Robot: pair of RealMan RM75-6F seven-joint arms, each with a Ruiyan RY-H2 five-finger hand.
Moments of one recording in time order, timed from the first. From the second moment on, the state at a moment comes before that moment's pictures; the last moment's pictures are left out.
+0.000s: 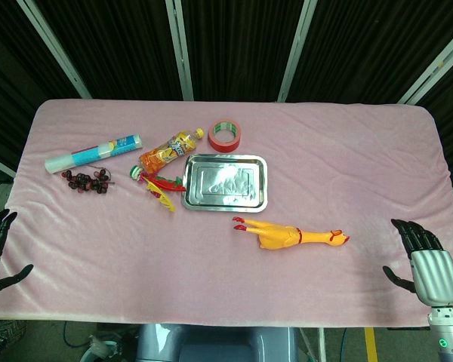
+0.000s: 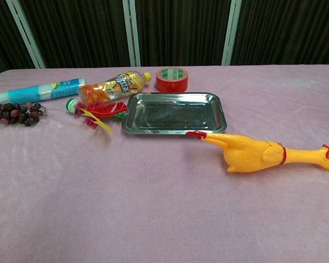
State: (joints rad) left arm -0.04 -1.13 -0.04 -1.64 1.53 1.58 0.15; right arm 0.08 -1.17 0.06 -1.55 -1.57 1.53 -0.02
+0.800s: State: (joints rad) left arm -0.03 -1.12 -0.04 -1.67 1.53 1.58 0.15; right arm 0.08 -1.16 0.05 -1.54 -1.60 1.55 0.02
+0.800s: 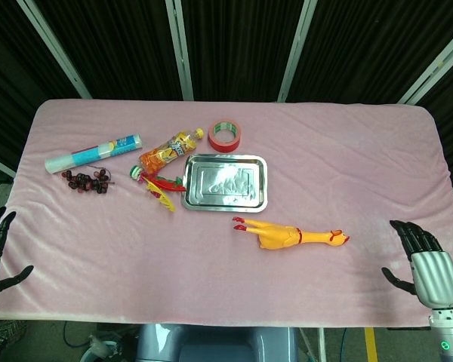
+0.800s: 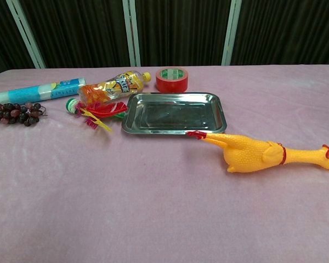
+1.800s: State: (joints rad) left arm -0.05 -1.08 -0.05 -1.72 1.50 1.53 0.17; right arm 0.37 -1.23 0.06 -1.55 -1.63 1.13 -0.06
